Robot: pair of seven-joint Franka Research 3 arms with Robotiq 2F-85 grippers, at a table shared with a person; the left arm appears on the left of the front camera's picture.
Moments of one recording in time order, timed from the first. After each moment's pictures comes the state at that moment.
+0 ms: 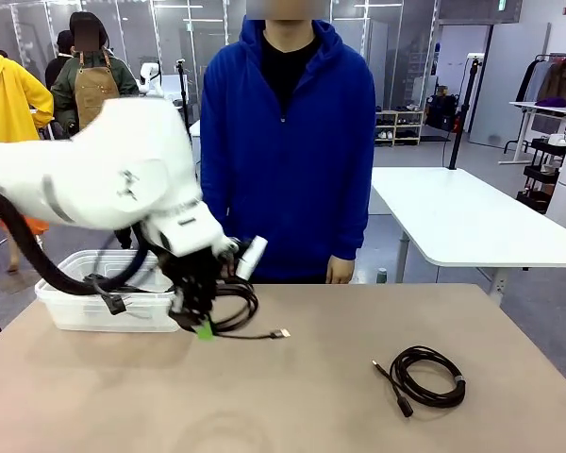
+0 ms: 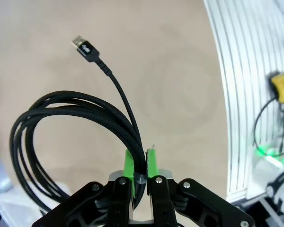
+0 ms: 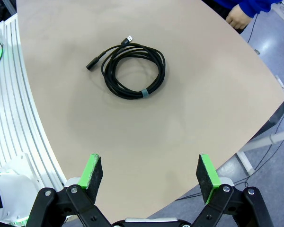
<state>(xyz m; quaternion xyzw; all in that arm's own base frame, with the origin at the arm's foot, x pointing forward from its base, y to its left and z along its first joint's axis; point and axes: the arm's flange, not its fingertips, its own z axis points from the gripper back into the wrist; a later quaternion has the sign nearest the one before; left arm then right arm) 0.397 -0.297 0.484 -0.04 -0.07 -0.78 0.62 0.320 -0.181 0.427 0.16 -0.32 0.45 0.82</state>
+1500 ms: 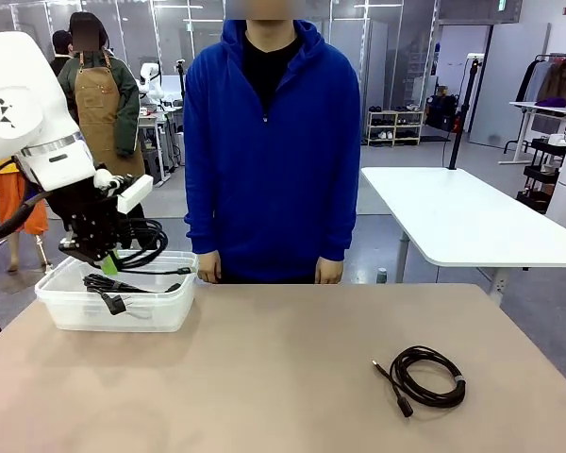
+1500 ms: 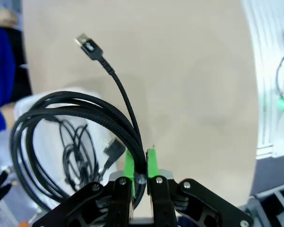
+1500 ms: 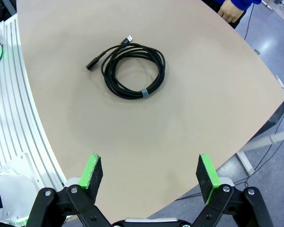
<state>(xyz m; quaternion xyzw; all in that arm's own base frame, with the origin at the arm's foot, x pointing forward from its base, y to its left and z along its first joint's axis) 0.464 -0.124 0.552 0.01 -0.11 -0.76 0.64 0.320 -0.181 0.427 0.16 -0.32 0.45 0.82</state>
